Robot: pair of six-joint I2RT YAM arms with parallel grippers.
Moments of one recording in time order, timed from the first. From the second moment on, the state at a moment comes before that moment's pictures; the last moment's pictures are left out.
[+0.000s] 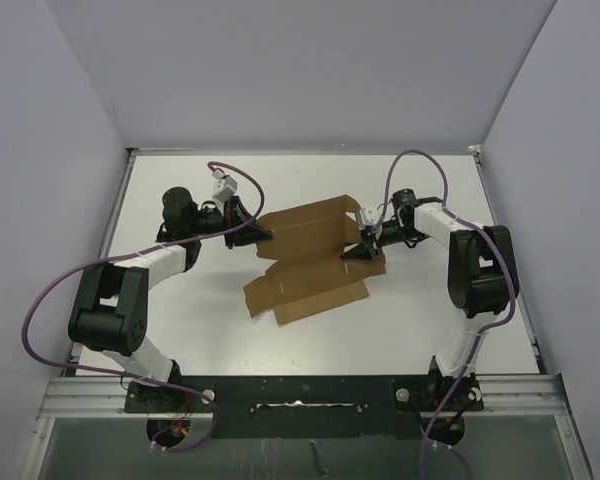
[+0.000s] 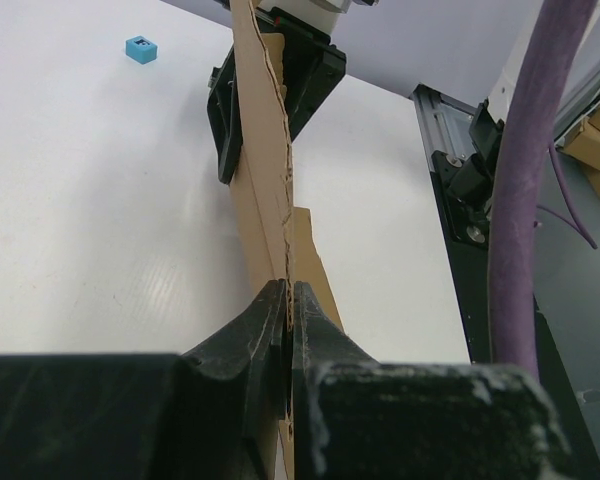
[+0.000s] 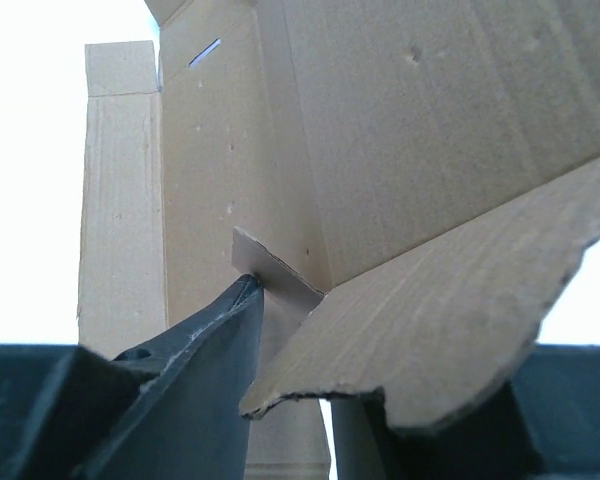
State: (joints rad) left arm -0.19 1.62 0.82 0.84 1.32 -0.41; right arm 0.16 1.89 1.24 -0.78 -1.27 -1.61
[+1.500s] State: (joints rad) left arm -0.24 1.57 0.86 0.56 1.22 -0.24; right arm 0.15 1.87 1.24 -0.83 -1.24 -1.60
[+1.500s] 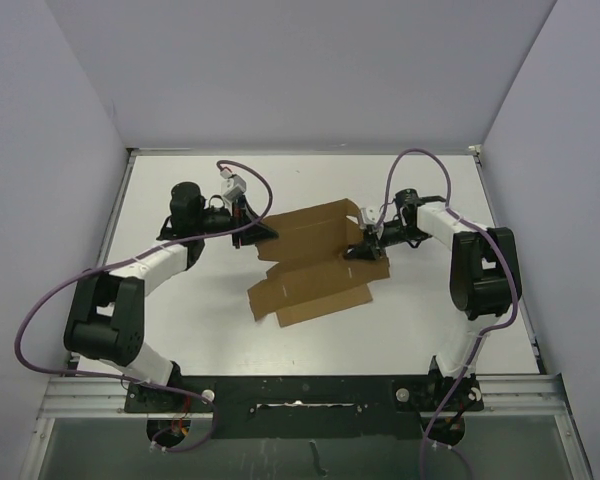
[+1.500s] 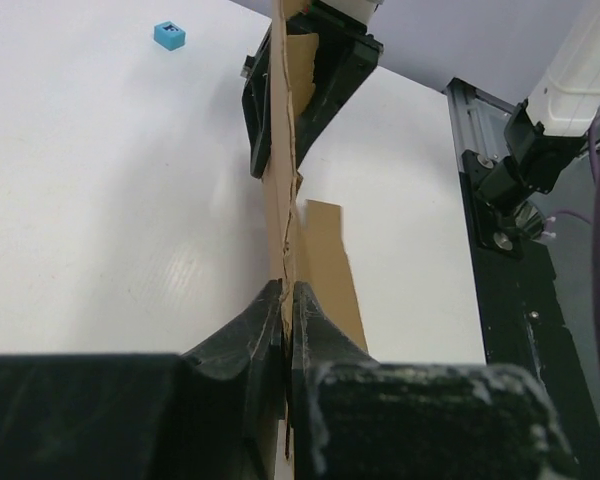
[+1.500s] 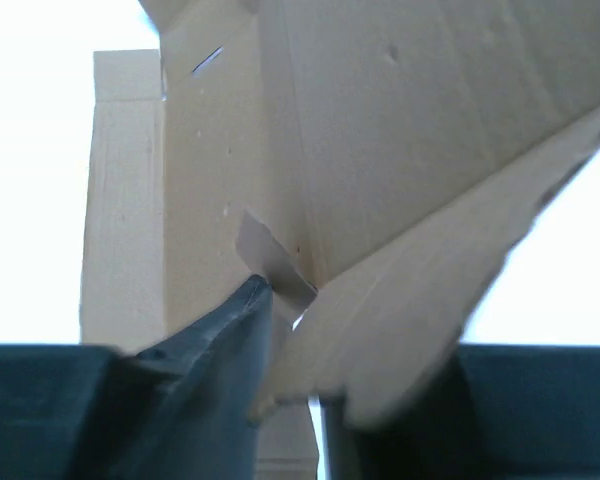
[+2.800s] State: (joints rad) left arm -0.31 1.45 0.88 0.25 0.83 -0.06; right arm 0.02 1.74 1.01 -0.48 -0.77 -0.34
